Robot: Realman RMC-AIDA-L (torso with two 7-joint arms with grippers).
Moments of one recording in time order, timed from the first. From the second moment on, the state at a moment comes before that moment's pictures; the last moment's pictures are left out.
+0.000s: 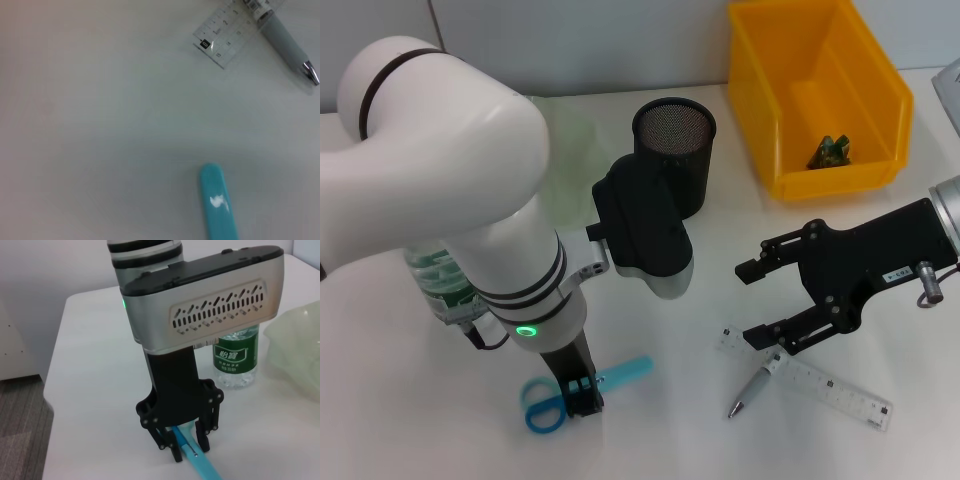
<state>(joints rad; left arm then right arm) -0.88 -2.08 2.02 1.09 2.45 1.39 -2.55 0.59 2.01 -0.92 -0.92 -2.16 -1.76 1.49</state>
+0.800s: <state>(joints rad) -0.86 -2.08 1.76 1.22 2.45 1.59 -2.56 0.56 1.97 -0.84 -0.94 -2.16 -1.84 1.52</state>
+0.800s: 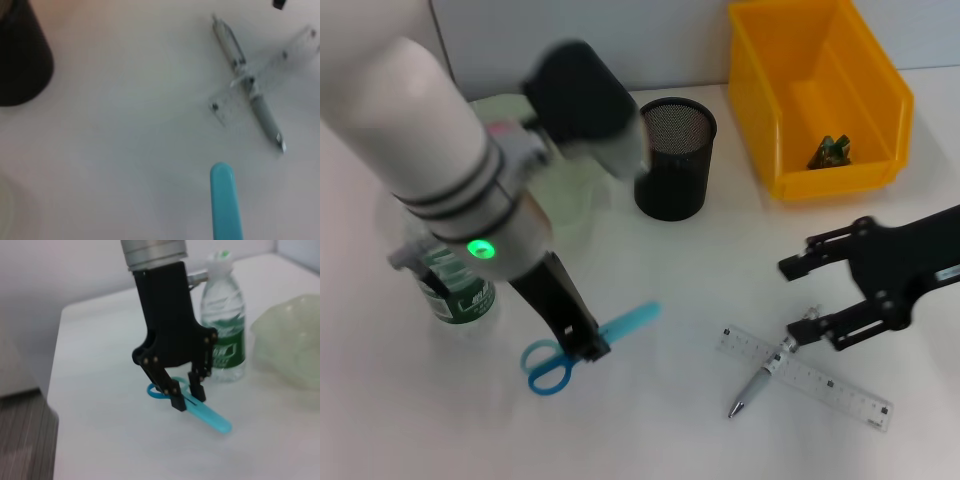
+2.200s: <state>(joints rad) -0.54 -2.07 1.21 0.77 1.40 1.75 -2.40 0.49 1.95 -0.51 -0.93 -2.21 -1.92 1.53</state>
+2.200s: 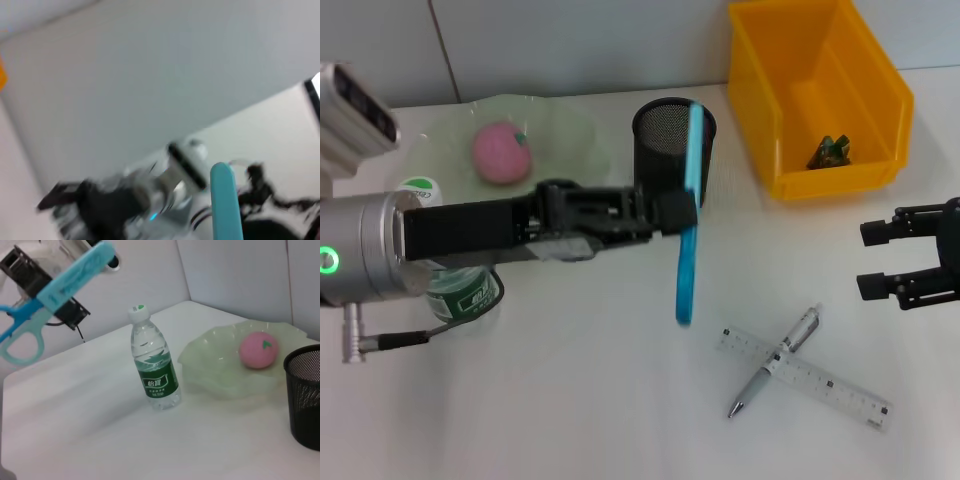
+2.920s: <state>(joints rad) -0.51 -2.08 1.60 0.45 0.69 1.72 -1.64 0.50 1.95 -0.52 -0.88 -2.21 -1.89 1.46</state>
